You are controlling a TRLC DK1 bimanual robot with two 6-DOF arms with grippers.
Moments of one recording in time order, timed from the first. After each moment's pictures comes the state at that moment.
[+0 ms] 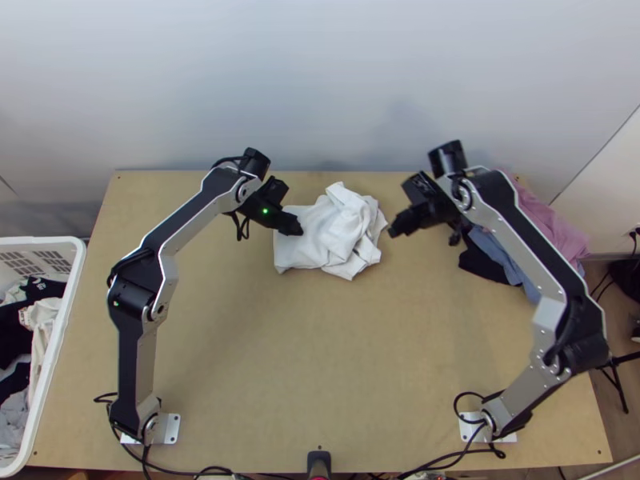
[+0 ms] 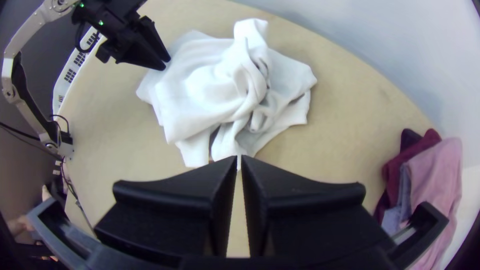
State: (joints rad) left arm -0.38 2.19 1.96 -0.89 0.52 0.10; right arm 0.34 1.77 1.66 -0.97 -0.32 -0.22
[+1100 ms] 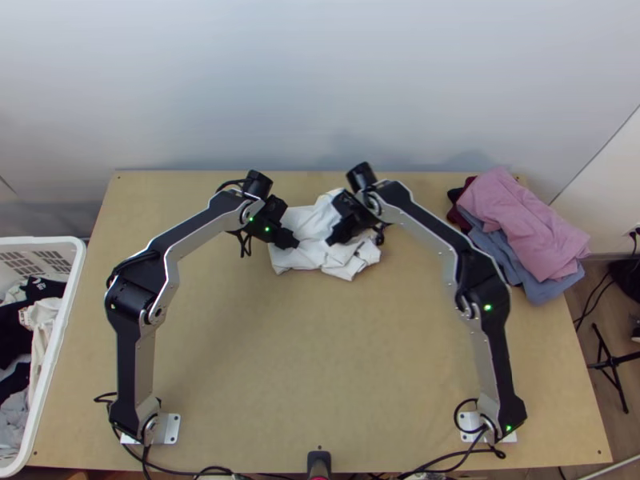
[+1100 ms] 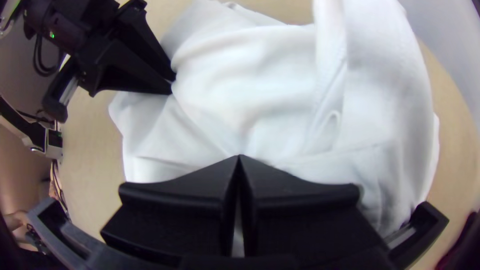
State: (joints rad) left arm -0.38 2.19 1.72 -0.66 0.36 0.09; right arm 0.52 2.29 1.94 -0.80 -0.38 -0.18
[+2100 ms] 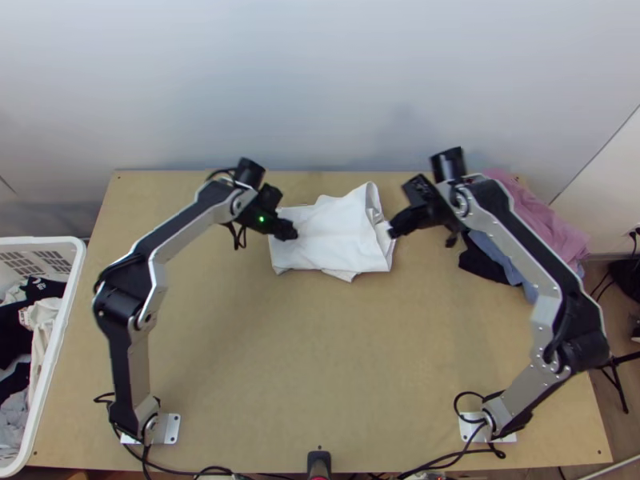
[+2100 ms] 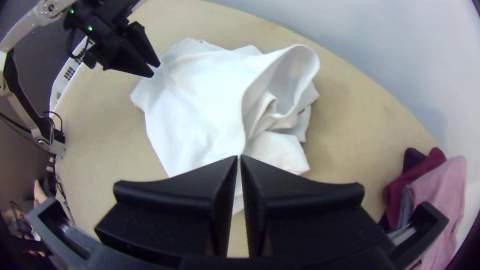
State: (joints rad) left arm -0.37 2.10 1.77 -0.74 0.48 0.04; right arm 0.33 1.78 1.56 -0.80 -0.35 -0.26
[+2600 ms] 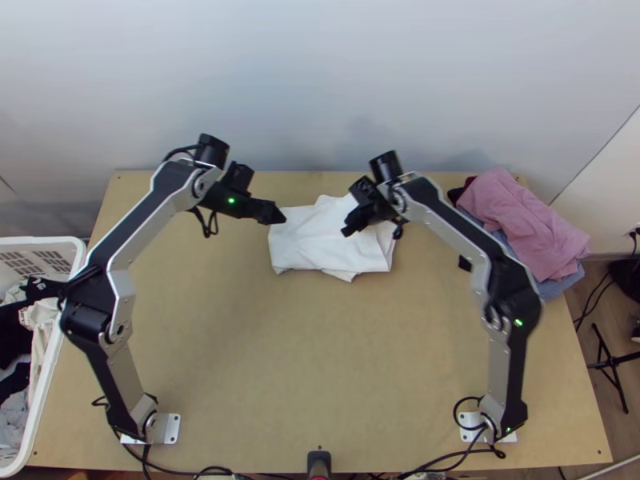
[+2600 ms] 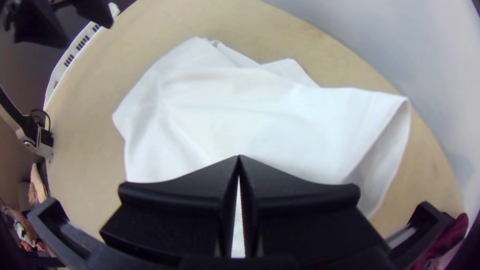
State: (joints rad) left arm -0.27 1.96 1.81 -0.88 0.58 0.02; right arm 0.47 2.12 1.80 -0.68 -0.33 -0.23
